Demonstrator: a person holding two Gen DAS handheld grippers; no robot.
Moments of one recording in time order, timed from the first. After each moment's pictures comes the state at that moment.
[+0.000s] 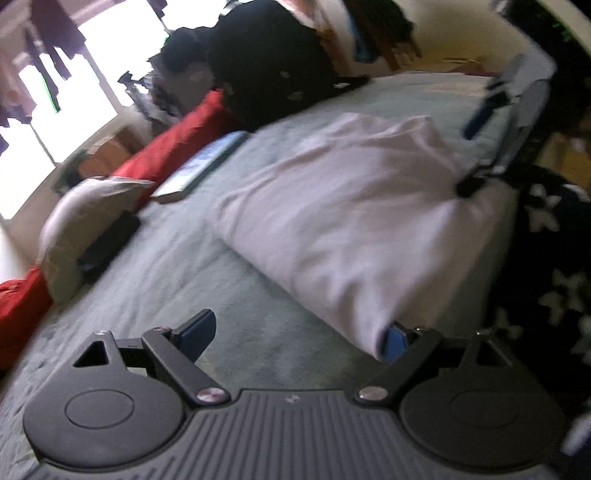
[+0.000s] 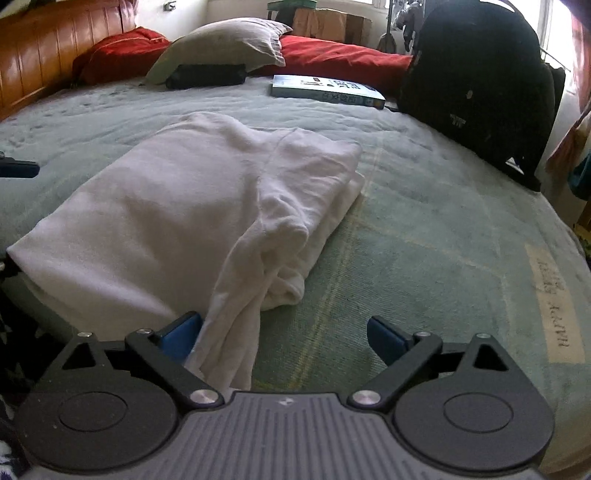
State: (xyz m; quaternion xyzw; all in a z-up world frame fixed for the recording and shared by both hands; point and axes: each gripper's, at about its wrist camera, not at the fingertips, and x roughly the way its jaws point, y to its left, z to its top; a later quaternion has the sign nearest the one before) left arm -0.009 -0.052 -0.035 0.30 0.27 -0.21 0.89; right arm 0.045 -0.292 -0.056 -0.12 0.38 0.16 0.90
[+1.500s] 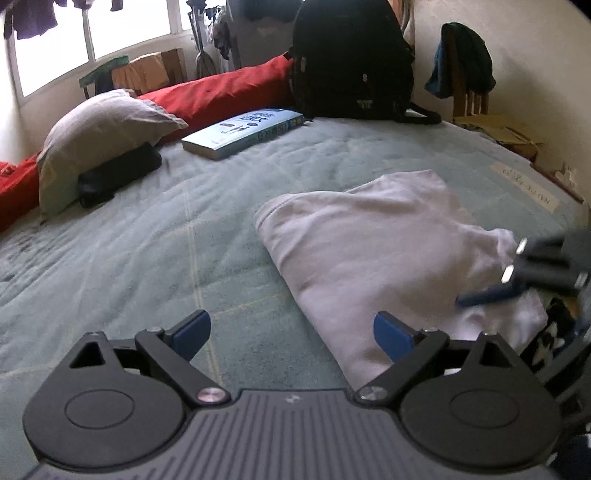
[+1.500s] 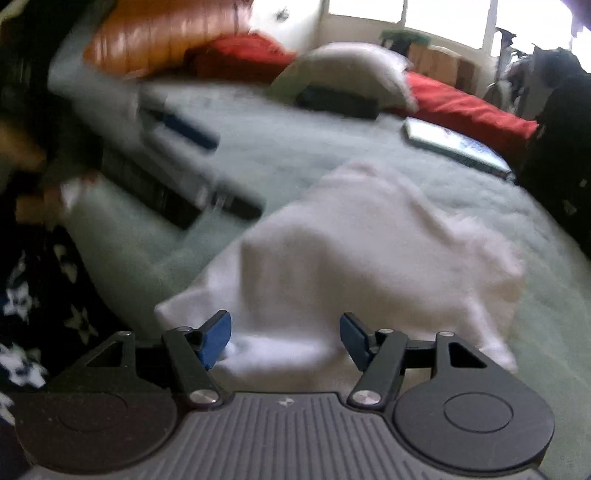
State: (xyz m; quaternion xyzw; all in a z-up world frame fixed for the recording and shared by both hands) left arm 0.068 -0.027 0.001 0.11 0.34 -0.16 0.92; right arm 0.023 -0.204 -0.032 -0.15 0.32 0.31 0.88
